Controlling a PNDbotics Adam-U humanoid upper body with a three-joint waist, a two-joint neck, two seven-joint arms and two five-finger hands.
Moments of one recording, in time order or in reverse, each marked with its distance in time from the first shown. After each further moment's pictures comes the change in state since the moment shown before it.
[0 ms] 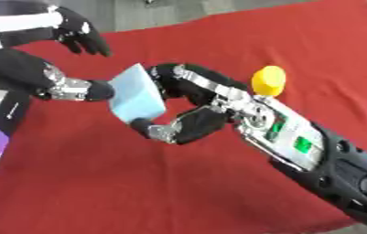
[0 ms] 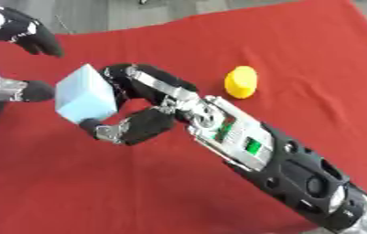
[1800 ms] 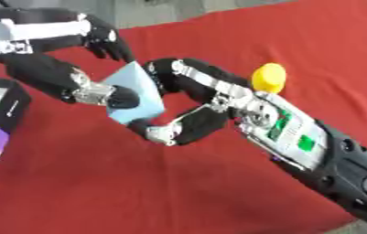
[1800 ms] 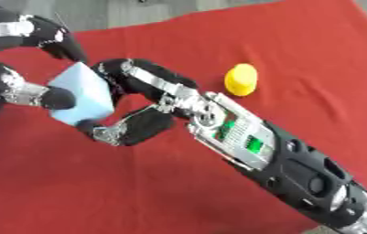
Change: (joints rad) left arm -0.017 -0.064 -0.051 0.018 -0.036 0.005 -0.003; right arm -0.005 -0.001 0.000 -0.044 0.034 0.009 0.012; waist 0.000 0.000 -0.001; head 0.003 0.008
